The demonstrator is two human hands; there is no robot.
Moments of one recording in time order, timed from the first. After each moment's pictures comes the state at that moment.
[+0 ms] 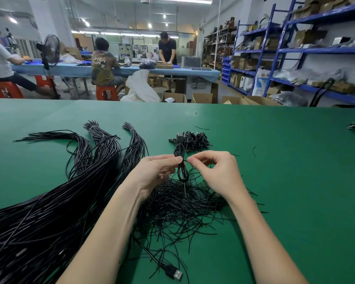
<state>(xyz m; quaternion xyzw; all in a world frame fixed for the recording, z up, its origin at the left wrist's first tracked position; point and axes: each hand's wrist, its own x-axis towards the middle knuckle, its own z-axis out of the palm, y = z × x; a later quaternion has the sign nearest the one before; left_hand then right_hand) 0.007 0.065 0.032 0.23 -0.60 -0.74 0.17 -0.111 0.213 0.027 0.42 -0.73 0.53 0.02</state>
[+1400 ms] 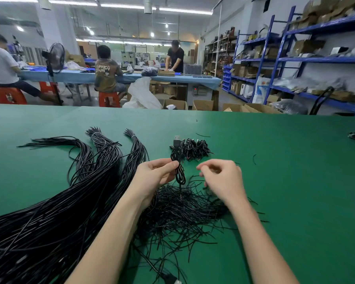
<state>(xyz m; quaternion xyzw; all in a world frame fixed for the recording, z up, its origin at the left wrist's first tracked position) -0.001 0.063 0.022 0.22 -0.56 -0.75 0.28 -0.120 0.213 0.022 0.33 -0.79 0.52 0.01</state>
